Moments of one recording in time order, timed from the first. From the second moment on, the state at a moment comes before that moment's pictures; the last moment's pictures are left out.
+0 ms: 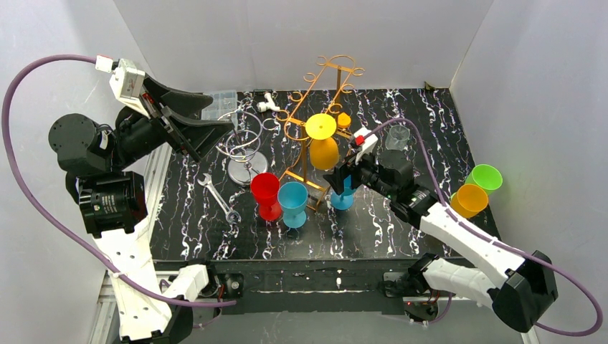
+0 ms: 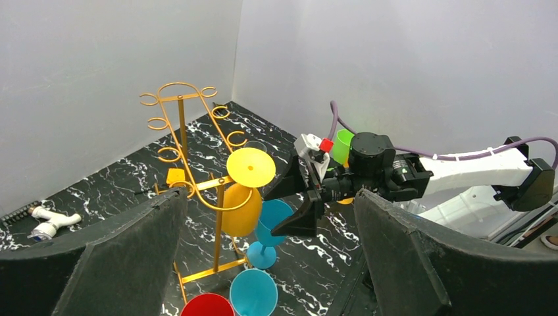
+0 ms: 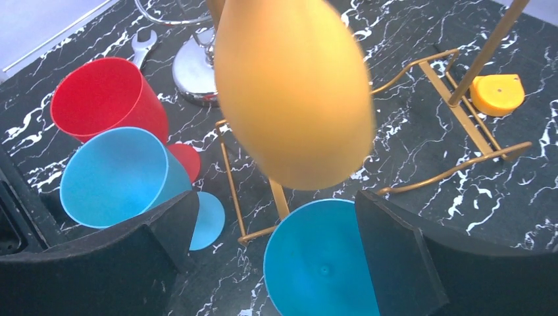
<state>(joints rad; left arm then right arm) 0.17 0.98 1.70 -0.40 1.09 -0.48 0.70 1.02 0.73 0.05 -0.14 0.08</state>
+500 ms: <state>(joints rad) 0.17 0.96 1.69 -0.40 1.09 -0.48 0.70 0.93 0.89 -0.23 0.08 0.10</state>
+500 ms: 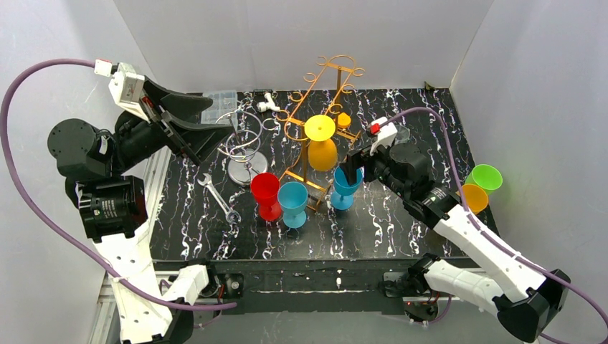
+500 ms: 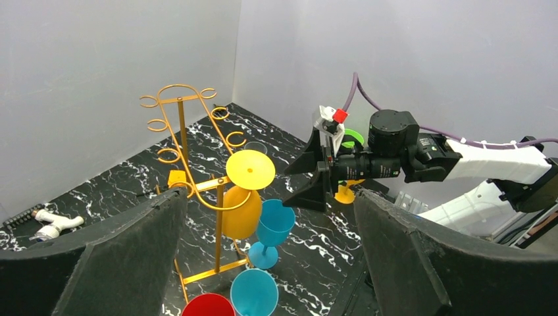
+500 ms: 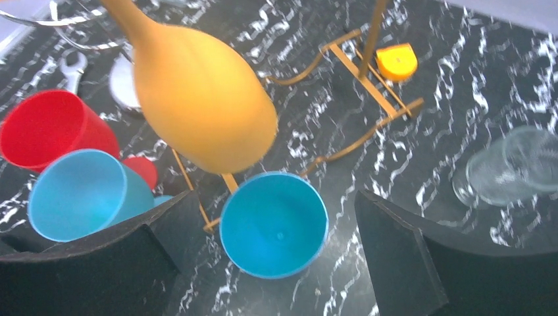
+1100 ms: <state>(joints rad) 0.17 0.95 1.67 -0.40 1.09 -0.47 0.70 1.01 0.90 -0.49 0.23 0.25</state>
